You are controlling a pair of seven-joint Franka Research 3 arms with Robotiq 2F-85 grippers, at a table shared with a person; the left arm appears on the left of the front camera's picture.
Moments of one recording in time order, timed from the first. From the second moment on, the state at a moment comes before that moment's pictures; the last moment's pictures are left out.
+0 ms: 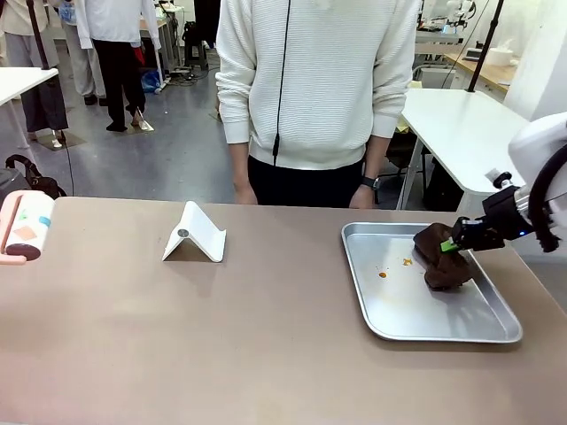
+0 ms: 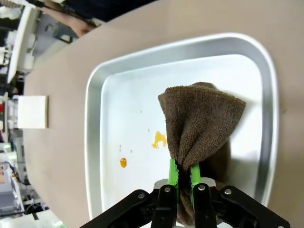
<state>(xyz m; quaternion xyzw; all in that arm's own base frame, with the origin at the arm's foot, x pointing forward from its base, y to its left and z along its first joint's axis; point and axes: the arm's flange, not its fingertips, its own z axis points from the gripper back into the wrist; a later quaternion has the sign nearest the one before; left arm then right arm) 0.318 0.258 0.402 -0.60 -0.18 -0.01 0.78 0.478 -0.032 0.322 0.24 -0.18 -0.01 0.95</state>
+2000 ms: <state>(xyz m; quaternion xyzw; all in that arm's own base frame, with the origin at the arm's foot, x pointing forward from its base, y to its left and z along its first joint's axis) 0.318 0.258 0.402 -0.60 -0.18 -0.01 0.78 0.446 0.122 0.289 0.26 -0.11 0.19 0.94</state>
